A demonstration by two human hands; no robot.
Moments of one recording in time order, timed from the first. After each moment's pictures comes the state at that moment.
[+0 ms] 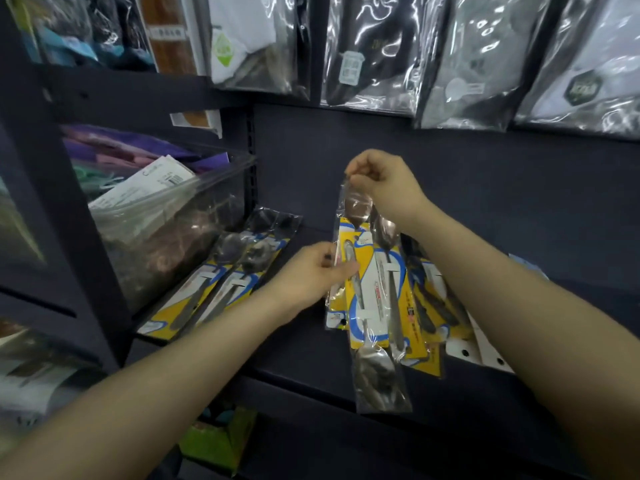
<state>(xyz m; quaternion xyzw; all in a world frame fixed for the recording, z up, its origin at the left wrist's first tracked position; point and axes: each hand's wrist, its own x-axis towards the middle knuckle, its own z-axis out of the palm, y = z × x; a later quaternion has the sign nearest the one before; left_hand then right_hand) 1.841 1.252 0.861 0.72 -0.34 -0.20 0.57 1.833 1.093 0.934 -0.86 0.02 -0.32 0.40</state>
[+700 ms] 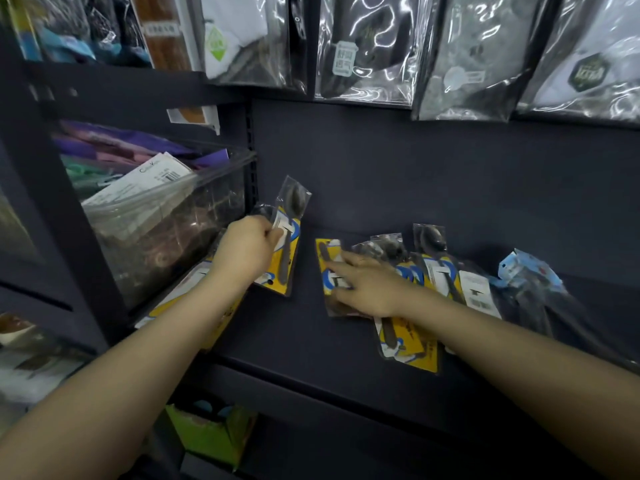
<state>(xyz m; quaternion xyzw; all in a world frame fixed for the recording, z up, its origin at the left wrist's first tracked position) 1.890 1.285 0.872 0.89 -0.26 0.13 0.36 1.787 1.119 0.848 -0.99 0.07 0.04 0.08</state>
